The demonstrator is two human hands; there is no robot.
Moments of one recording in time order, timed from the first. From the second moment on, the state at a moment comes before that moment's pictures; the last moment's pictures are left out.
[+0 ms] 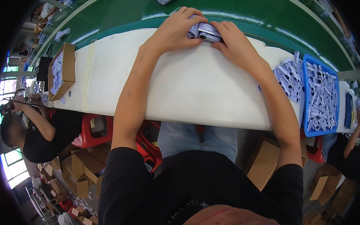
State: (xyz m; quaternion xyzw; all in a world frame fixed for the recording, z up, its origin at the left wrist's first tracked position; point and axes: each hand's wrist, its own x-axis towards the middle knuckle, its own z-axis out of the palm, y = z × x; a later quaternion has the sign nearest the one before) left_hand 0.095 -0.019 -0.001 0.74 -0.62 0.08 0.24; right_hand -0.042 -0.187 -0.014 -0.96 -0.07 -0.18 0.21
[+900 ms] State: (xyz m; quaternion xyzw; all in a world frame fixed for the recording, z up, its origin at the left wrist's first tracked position) left_hand 0.051 -0.045 0.002 0.60 -0.35 -0.18 0.70; right_hand -0.043 -0.175 0.003 -0.57 0.02 -0.12 0.82
